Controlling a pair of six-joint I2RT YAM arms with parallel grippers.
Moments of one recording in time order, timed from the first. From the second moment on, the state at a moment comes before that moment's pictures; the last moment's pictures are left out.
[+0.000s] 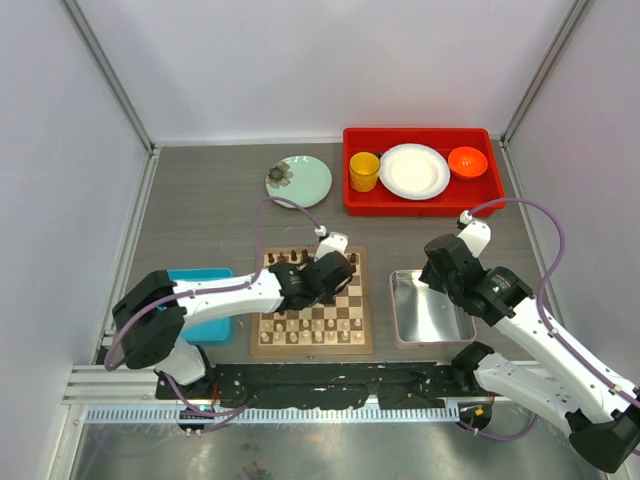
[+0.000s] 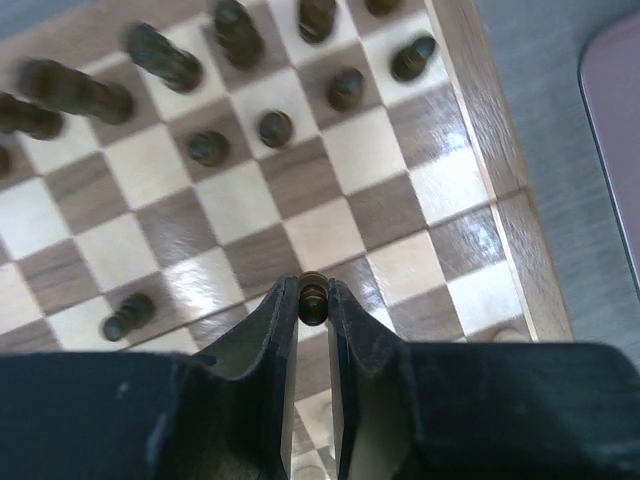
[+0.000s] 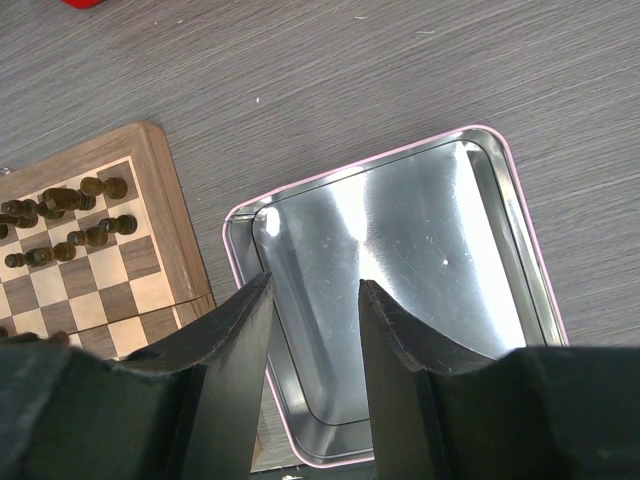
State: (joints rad) left arm -1.10 1.56 0.99 -0.40 -0.42 -0.60; right arm 0.63 0.81 0.83 -0.91 0.51 0.85
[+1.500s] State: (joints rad) left arm -0.84 1.53 0.91 -0.28 -0.39 -0.55; right arm 0.63 0.81 0.83 -0.91 0.51 0.85
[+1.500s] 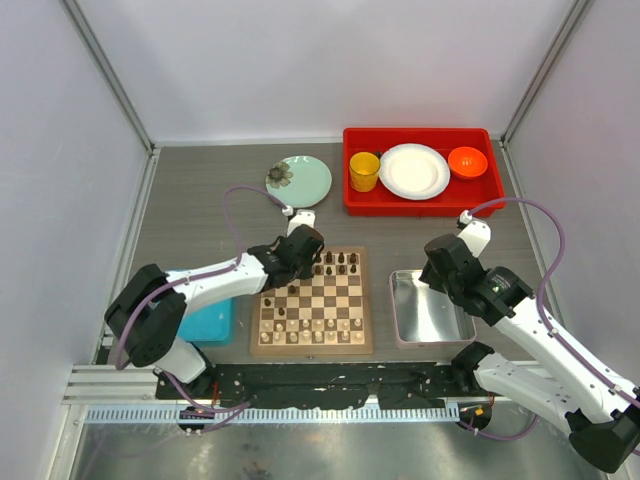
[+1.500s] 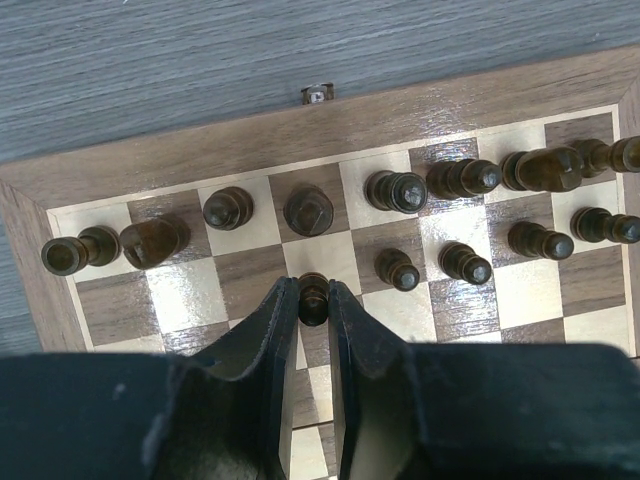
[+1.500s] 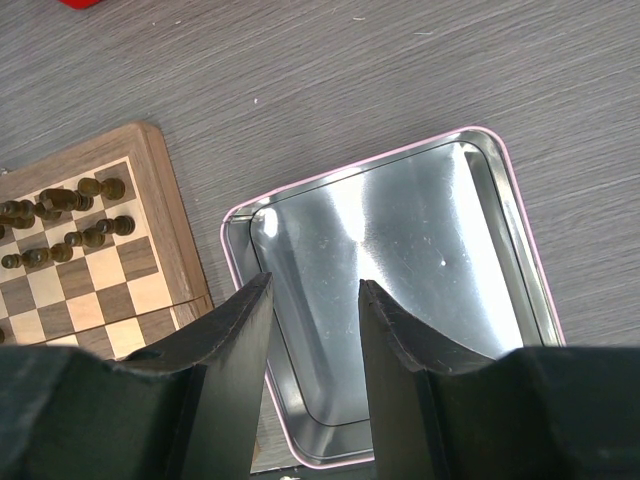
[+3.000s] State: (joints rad) left arm -0.82 1.58 0.91 -0.23 -0.37 -0.55; right arm 0.62 0.81 0.83 -0.92 0.52 0.84
